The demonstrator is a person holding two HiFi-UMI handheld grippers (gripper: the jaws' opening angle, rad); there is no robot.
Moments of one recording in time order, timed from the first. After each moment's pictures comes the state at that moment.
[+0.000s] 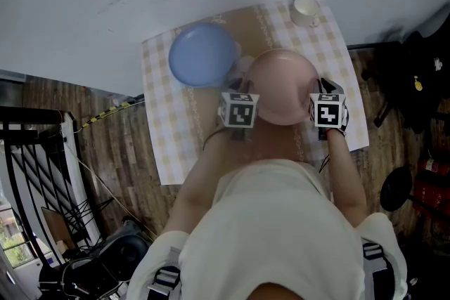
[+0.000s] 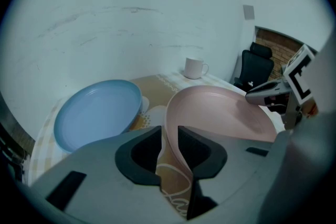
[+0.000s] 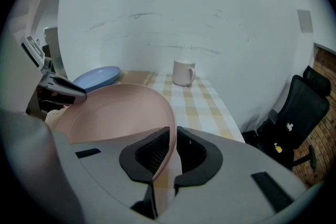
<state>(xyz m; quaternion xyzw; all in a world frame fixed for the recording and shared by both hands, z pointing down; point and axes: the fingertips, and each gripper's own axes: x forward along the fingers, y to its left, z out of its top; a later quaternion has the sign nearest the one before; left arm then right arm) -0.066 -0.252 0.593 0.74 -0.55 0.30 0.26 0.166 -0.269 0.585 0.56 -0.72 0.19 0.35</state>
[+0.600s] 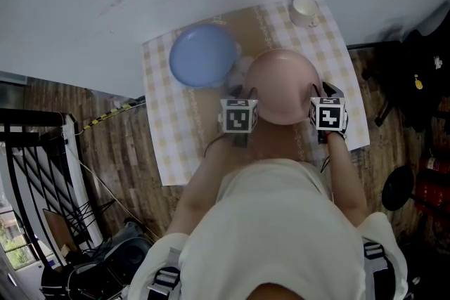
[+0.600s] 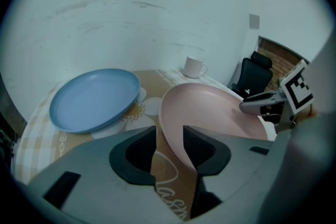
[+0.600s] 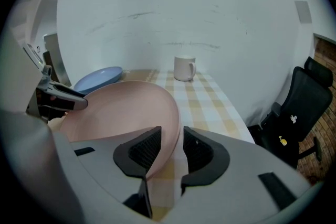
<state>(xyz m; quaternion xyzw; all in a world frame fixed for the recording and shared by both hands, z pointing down) -0.061 -0.233 0.600 0.74 -0.54 0.26 0.30 0.166 -0.257 0.595 0.56 -0.73 0.21 0.34</state>
